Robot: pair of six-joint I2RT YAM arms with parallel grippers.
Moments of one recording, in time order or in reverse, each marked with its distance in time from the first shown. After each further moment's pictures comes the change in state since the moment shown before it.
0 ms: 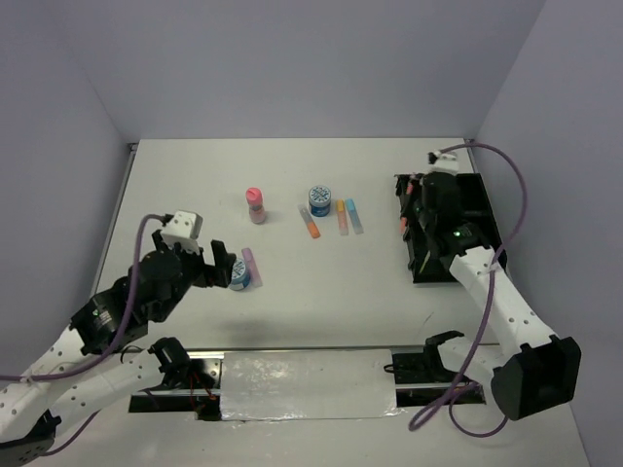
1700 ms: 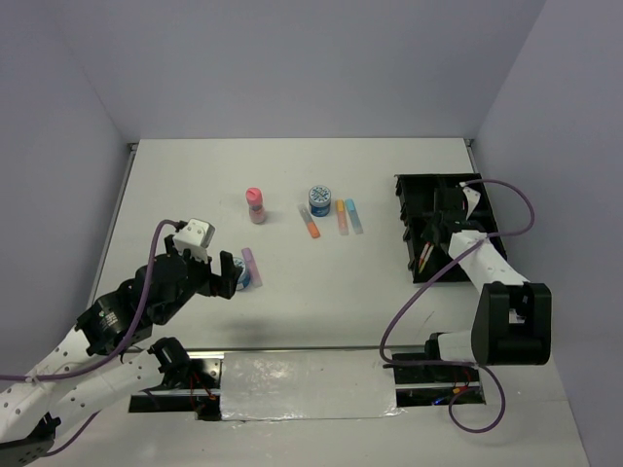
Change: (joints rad) left arm 0.000 -0.017 -0.100 -0.021 0.113 0.031; right arm -0.322 0.261 -0.127 -0.079 0.075 0.166
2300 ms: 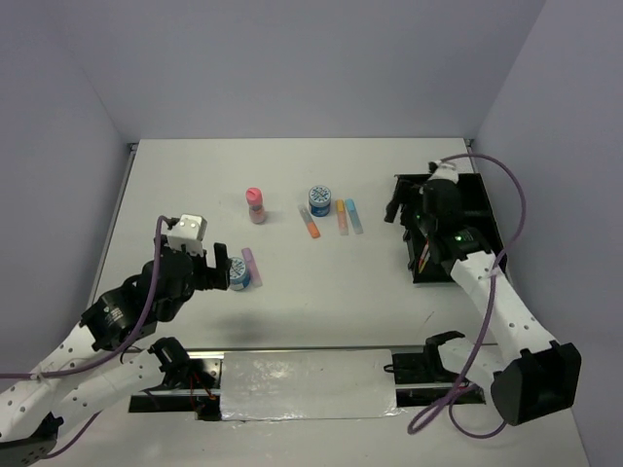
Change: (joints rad) left arm 0.021 0.028 0.007 -0.033 -0.135 -0.040; right arm 0.215 -0.288 0.074 -0.023 -0.134 -0.078
